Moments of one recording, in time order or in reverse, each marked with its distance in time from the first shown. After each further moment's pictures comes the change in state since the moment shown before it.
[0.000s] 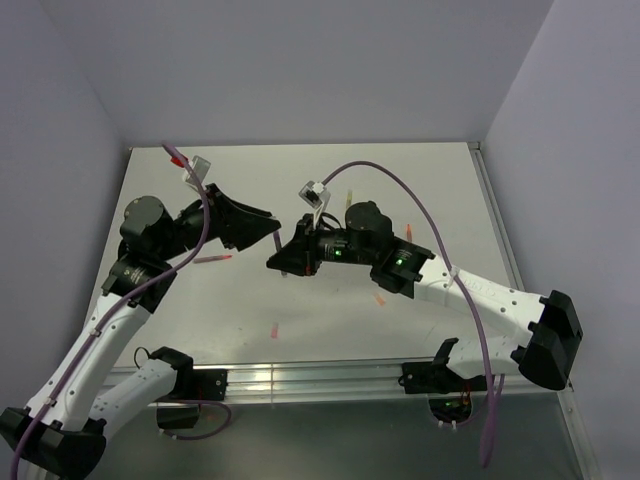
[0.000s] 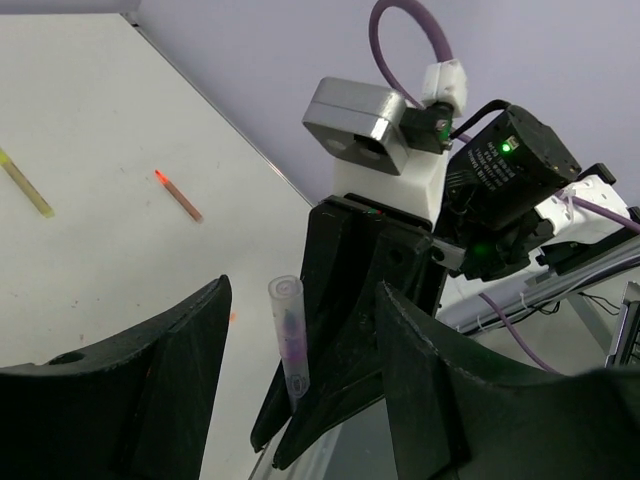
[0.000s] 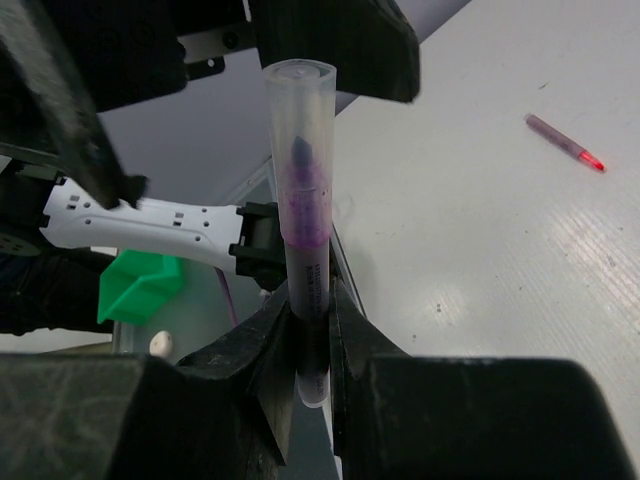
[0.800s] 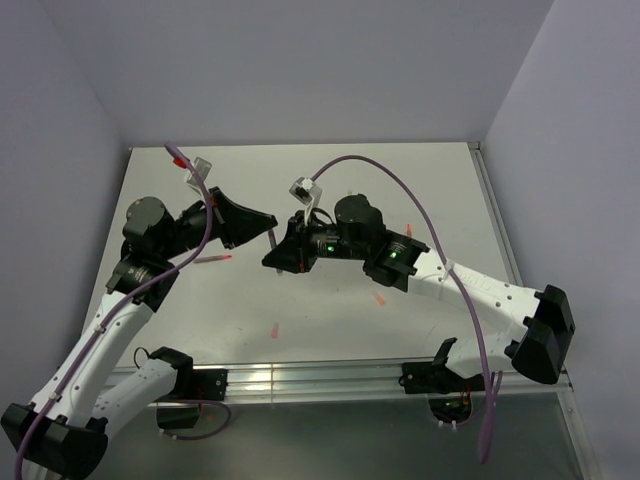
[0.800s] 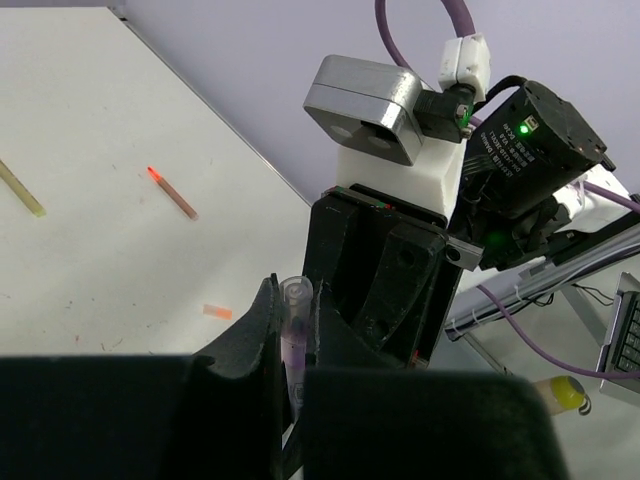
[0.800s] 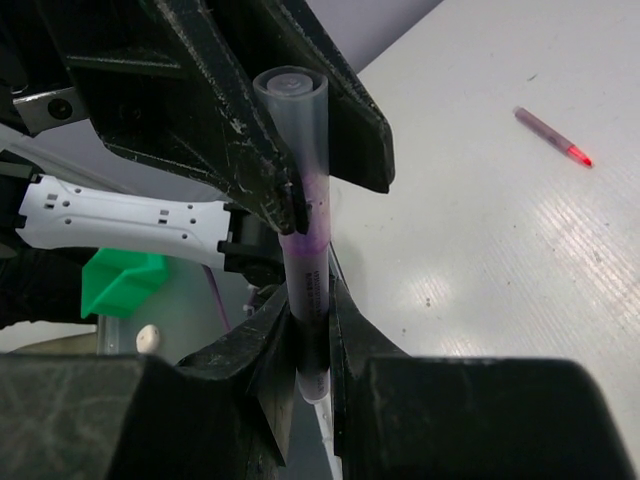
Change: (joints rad) left arm 0.014 0.017 -0.037 0.055 0.055 -0.014; right arm 0.012 0.047 0.091 -0.087 0.023 -0.040
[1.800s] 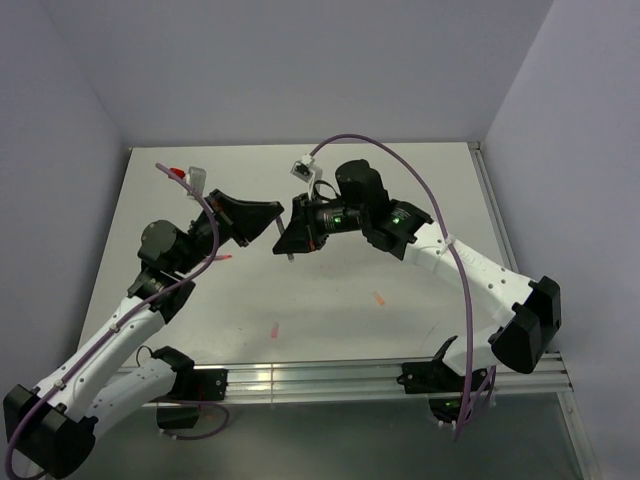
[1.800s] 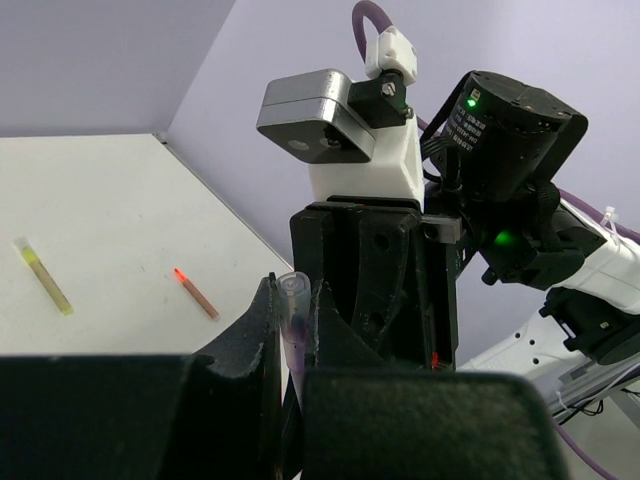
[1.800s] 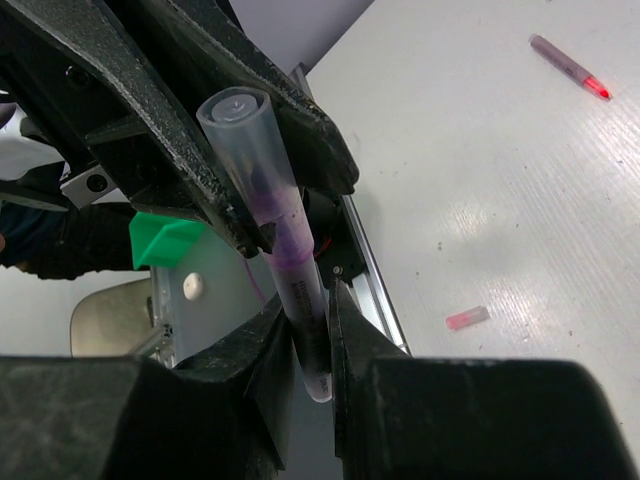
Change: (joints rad) left arm -0.141 -0.010 -0.189 0.364 -0.332 -0.045; right arm -0.168 0.112 0.233 -0.297 -0.257 -0.005
